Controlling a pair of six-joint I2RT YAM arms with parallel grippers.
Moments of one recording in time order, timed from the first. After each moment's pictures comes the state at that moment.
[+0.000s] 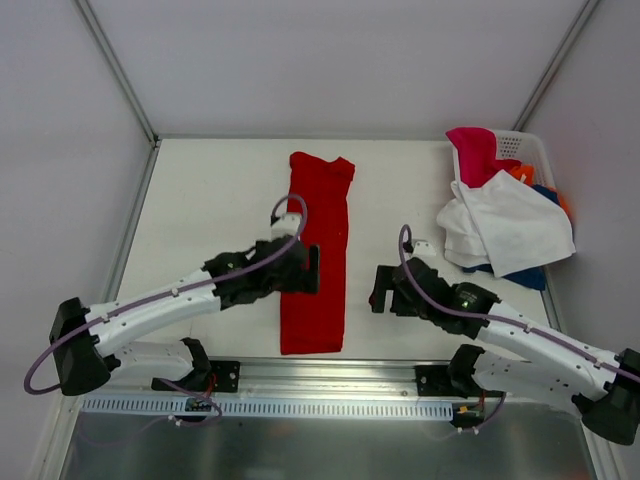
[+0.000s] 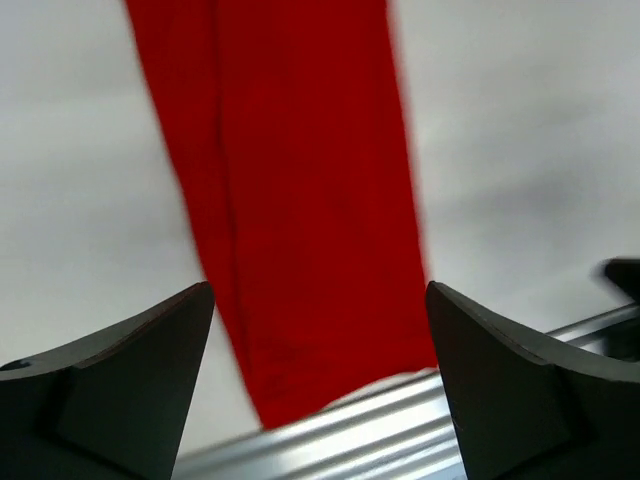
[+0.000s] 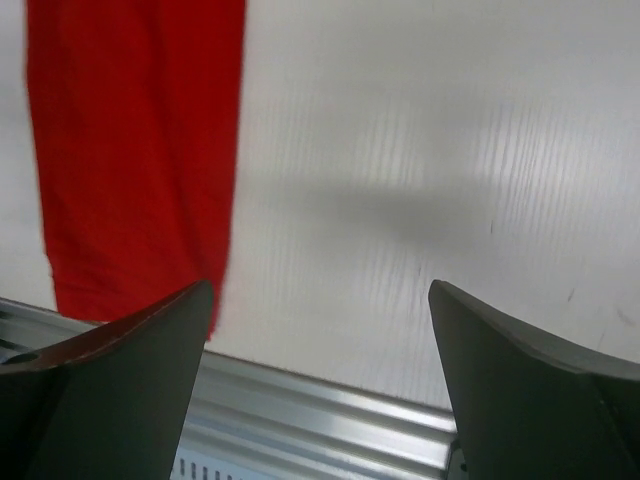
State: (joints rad) left arm -0.99 1.14 1.00 -0.61 -0.35 -0.69; right arm 0.92 0.86 0.70 -0.72 0.29 0.80
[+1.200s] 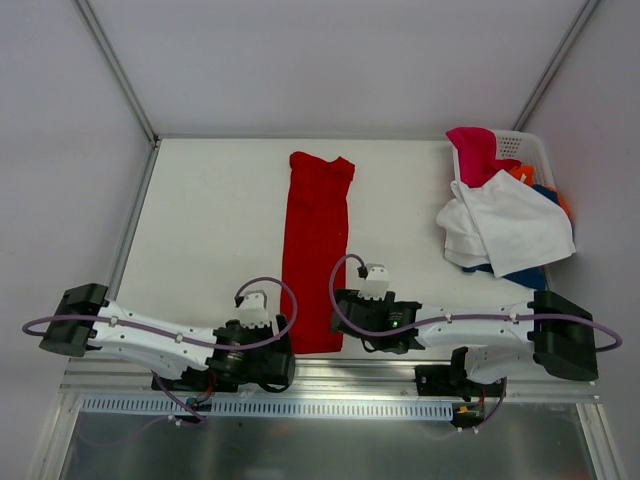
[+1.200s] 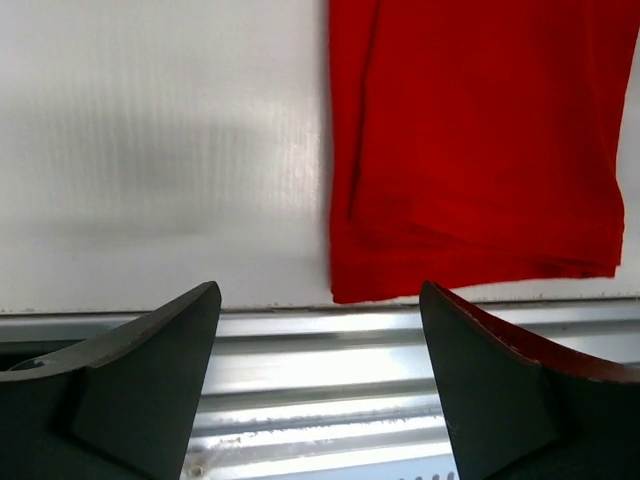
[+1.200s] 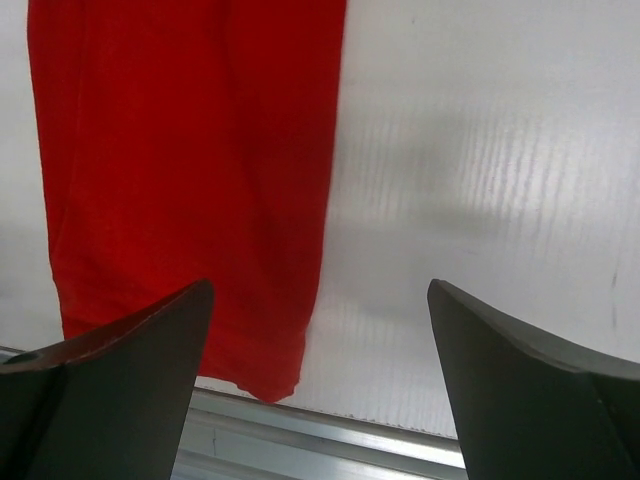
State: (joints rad) left arm -1.68 1.09 0.59 -0.96 -0.72 -1.76; right arm 1.37 1.29 0.70 -0.52 0.62 1.23
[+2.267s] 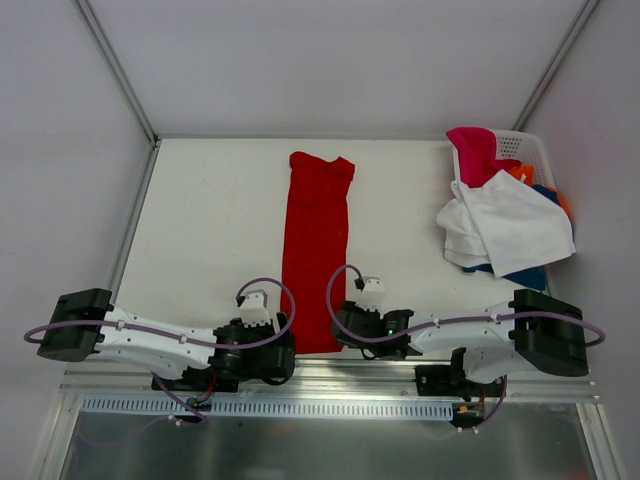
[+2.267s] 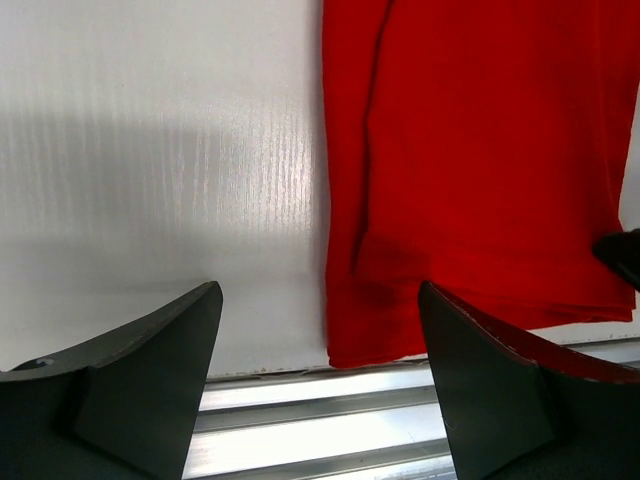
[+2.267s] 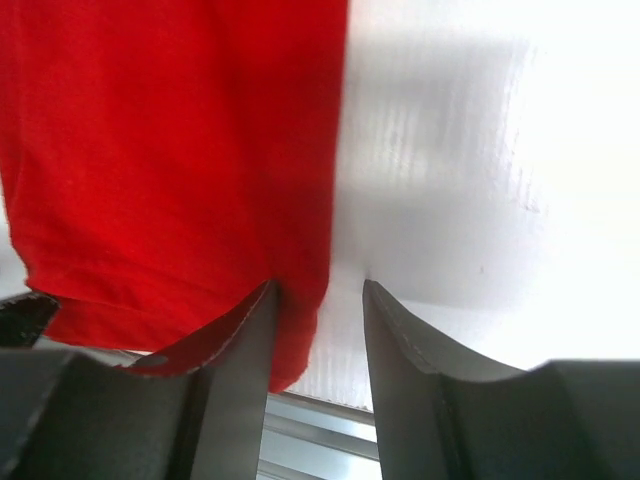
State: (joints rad) left arm -1.61 1.06 0.43 -0.70 -0.77 -1.67; right arm 1.38 1.36 0.61 -0.36 0.51 1.29
